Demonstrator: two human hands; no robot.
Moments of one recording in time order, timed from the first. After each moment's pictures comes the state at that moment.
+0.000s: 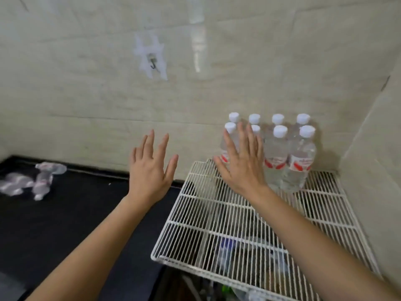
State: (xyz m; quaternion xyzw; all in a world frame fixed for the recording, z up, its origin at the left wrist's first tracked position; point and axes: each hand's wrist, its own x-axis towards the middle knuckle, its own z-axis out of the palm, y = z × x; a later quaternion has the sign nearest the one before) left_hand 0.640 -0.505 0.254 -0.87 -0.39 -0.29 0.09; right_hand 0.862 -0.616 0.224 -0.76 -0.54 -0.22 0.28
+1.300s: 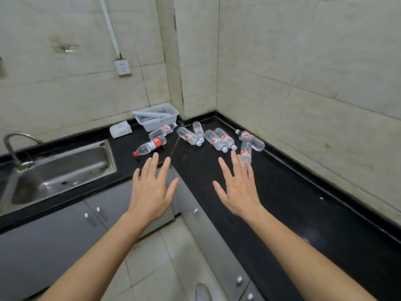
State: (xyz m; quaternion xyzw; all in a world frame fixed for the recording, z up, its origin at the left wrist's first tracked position) left_hand -0.151 -0.280 0.172 -0.67 -0.73 -0.15 0.08; right_hand 0.094 -0.200 0.126 -0.53 -0.82 -0.06 0.20
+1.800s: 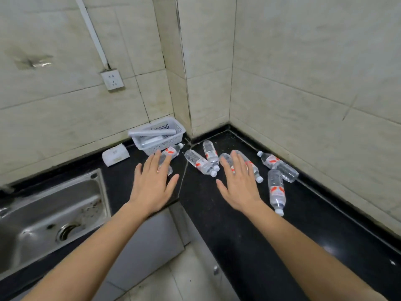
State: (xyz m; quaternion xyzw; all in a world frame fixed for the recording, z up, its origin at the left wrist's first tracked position) left_hand -0.279 0.011 0.197 -0.69 -0.72 -0.09 0.06; right_hand -0.030 0.084 0.131 -0.55 -0.82 -0.02 0.17
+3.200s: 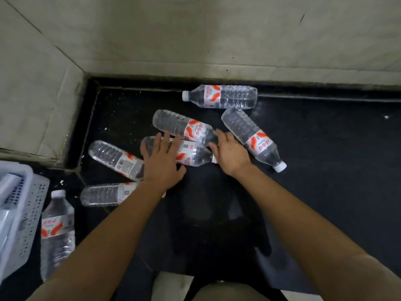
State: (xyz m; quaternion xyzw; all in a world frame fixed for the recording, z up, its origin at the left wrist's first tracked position) left_hand -0.149 0.417 -0.070 -0.92 -0.36 0.14 -0.06; right_hand 0.031 0.300 -0.085 -0.85 -0.43 0.28 0.12
